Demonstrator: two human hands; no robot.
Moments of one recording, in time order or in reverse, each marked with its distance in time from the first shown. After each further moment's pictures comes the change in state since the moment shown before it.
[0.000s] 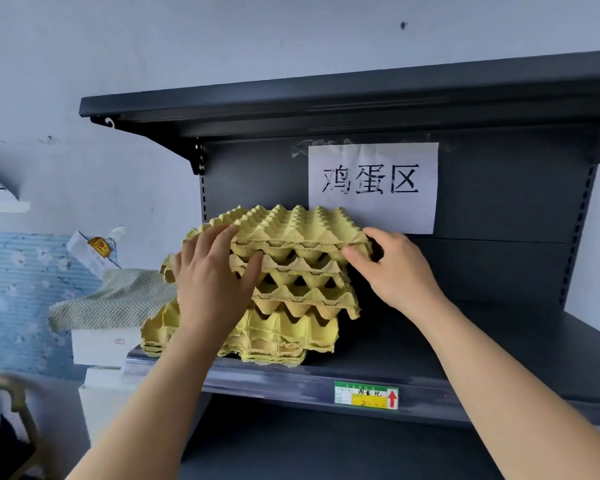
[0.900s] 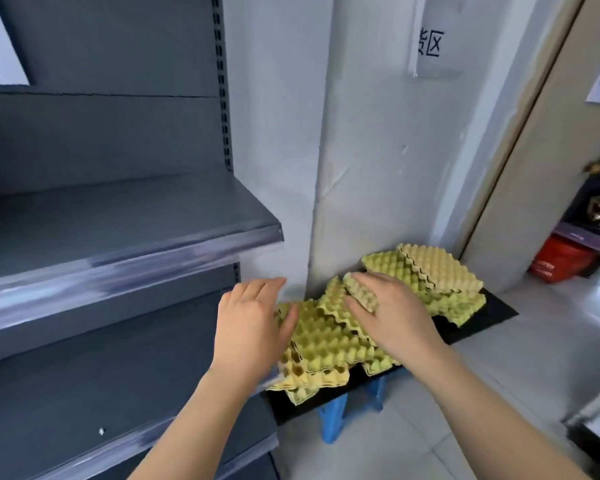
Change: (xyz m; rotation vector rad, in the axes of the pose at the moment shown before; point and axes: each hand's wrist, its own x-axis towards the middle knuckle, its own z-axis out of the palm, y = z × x) left_hand -0.331 0.421 0.185 -0.467 -0.755 0.374; right_hand -0.310 0.352 -0.274 -0.534 -0.101 0.522
